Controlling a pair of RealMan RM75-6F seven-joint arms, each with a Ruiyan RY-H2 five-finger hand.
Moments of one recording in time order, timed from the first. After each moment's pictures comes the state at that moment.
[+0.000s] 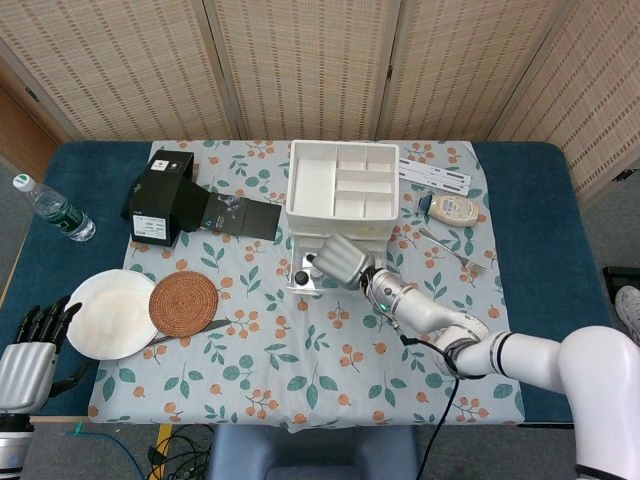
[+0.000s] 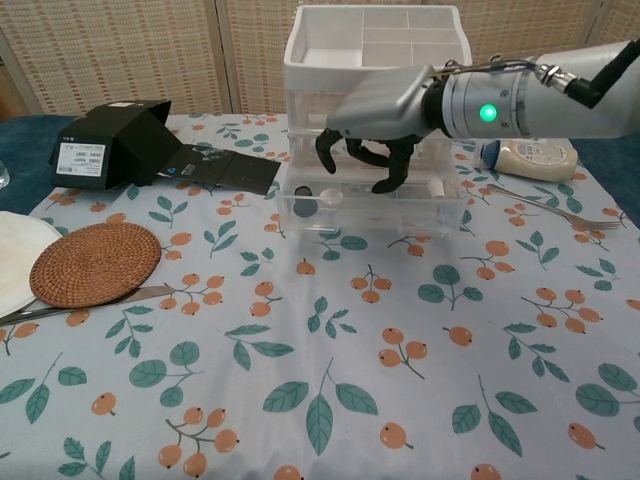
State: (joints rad) left arm -0.10 -1.16 -0.02 -1.61 1.51 1.49 0.11; right arm 1.17 -1.45 0.09 -1.32 -1.24 0.65 -0.47
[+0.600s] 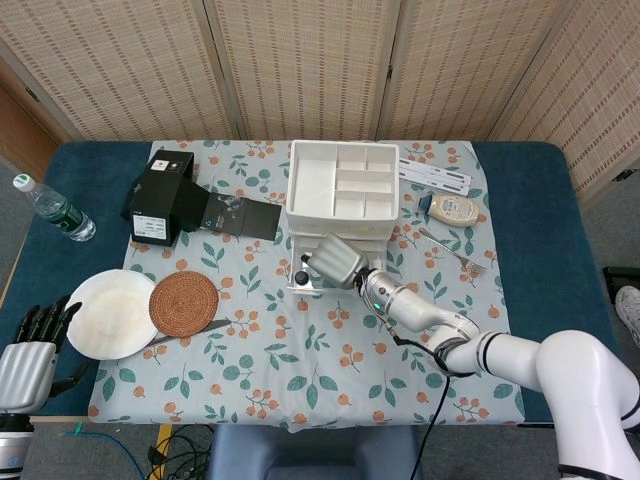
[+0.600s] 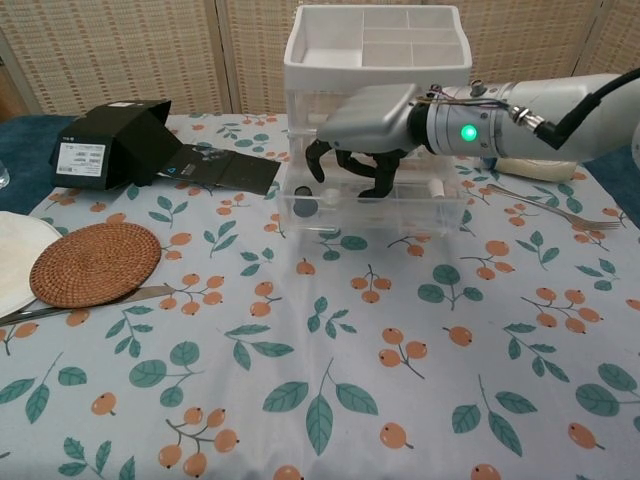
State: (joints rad) left arm -0.09 -1.15 -0.03 -1.63 1.51 1.49 0.12; right arm 1.16 -1.55 0.09 -1.18 -1.33 0.66 -0.33
